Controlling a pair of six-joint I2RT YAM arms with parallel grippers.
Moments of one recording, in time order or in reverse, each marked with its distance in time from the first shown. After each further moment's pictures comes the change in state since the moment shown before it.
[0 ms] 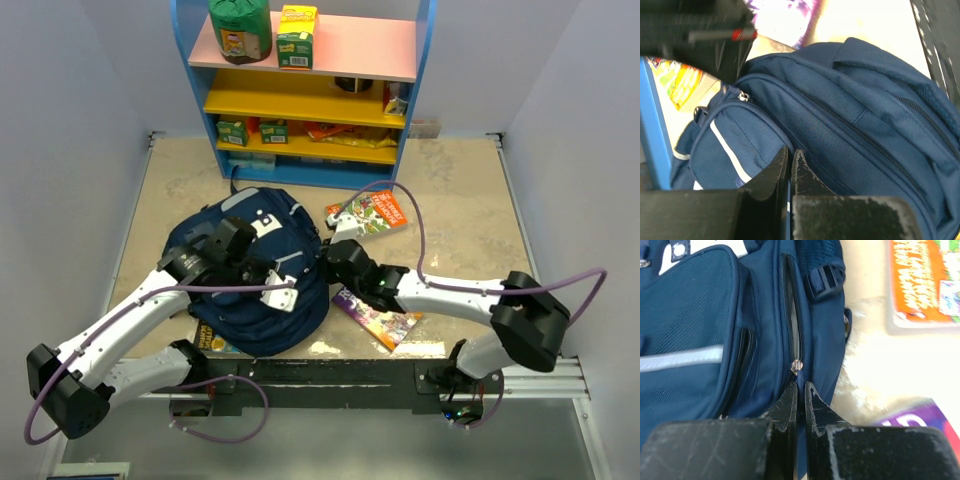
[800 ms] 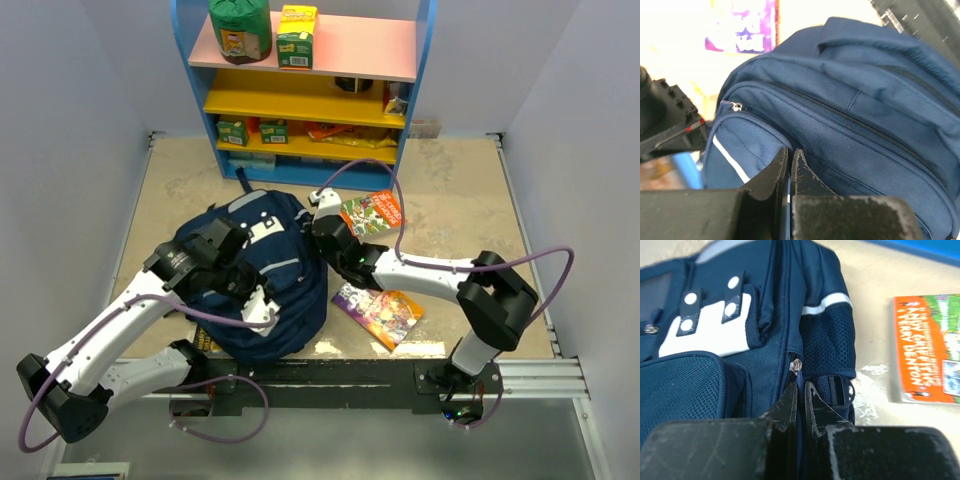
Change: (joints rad) left arm 0.006 -0.021 0.101 -0.304 0.043 0.380; right arm -0.066 0.229 0.224 0.095 -0.026 -0.126
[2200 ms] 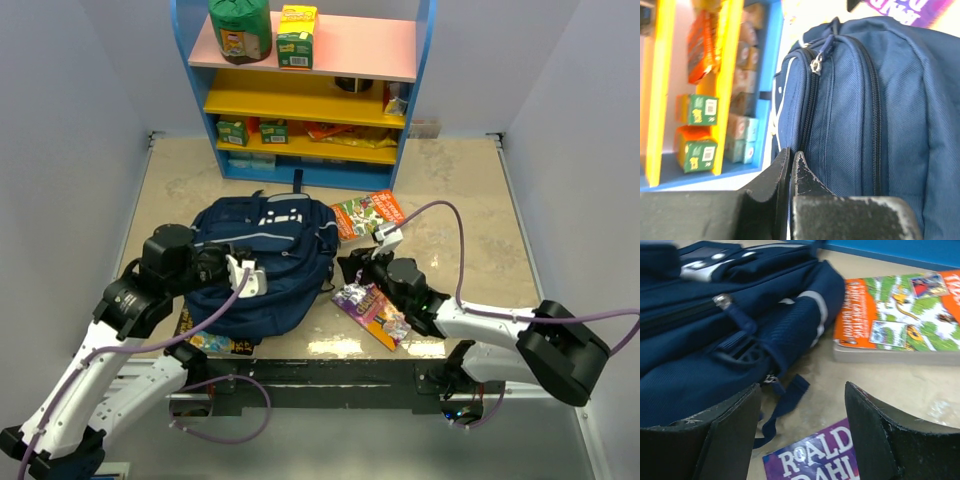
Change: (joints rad) left arm 0.144 -0.314 -0.054 0.369 -0.205 -0.488; right arm -0.092 -0.470 -0.659 0.441 -0.068 -0.077
